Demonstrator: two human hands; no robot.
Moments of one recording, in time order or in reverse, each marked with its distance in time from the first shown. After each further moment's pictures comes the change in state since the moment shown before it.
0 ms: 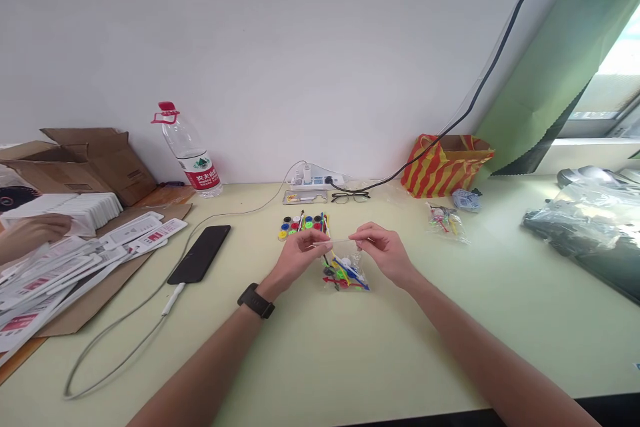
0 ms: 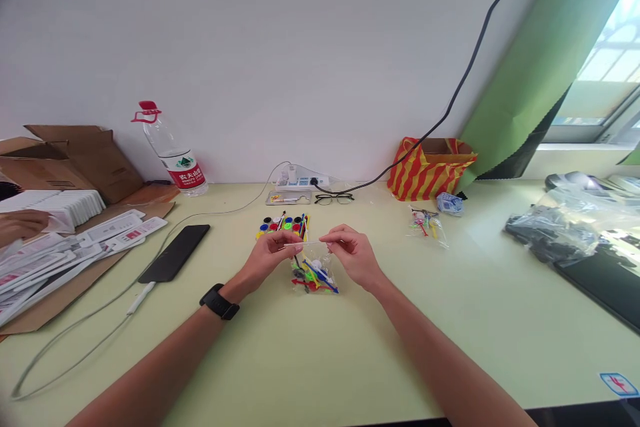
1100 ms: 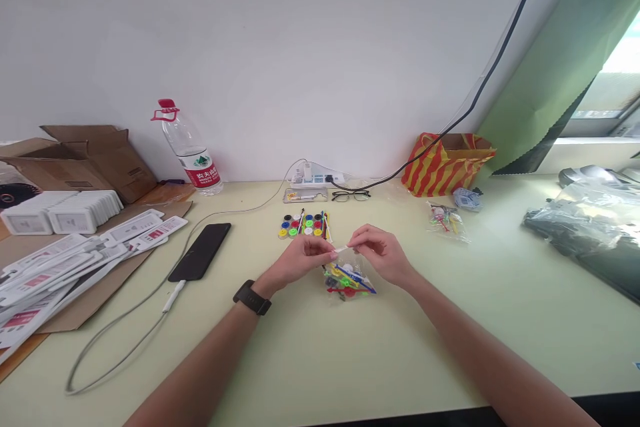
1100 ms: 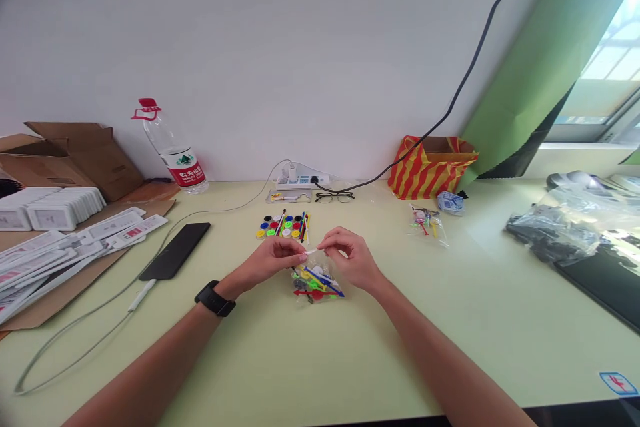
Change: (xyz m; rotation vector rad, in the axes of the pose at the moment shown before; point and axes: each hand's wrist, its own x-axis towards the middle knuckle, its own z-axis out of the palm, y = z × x) left_hand -0.004 0.011 -0.002 0.106 -0.270 -0.083; right_hand -0.003 -0.005 0.002 -0.100 -0.085 -0.082
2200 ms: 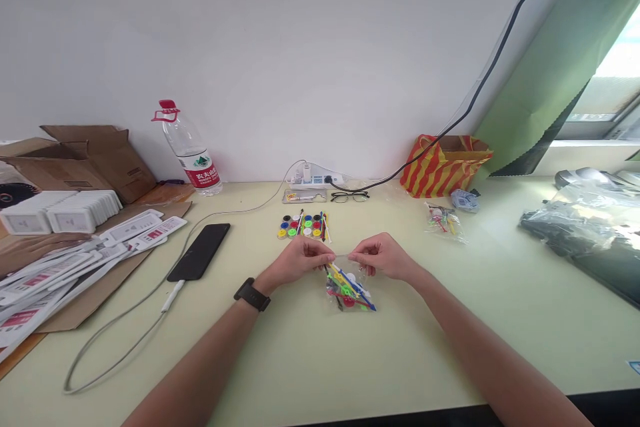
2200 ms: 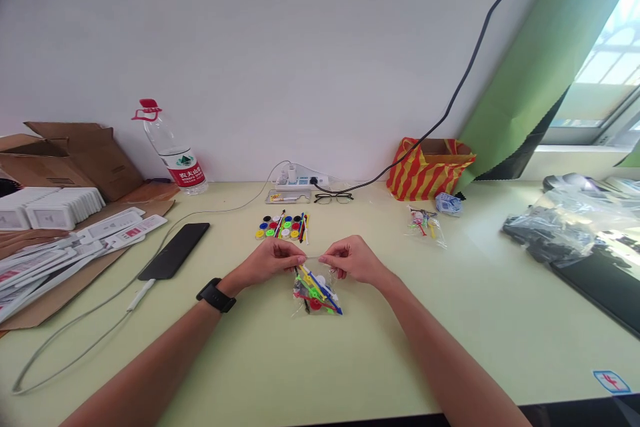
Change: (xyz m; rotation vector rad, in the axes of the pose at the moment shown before) left_hand 0.002 -0.006 -0.004 0.112 -0.037 0.005; right_hand 0.003 0.002 -0.016 -0.056 -0.229 0.394
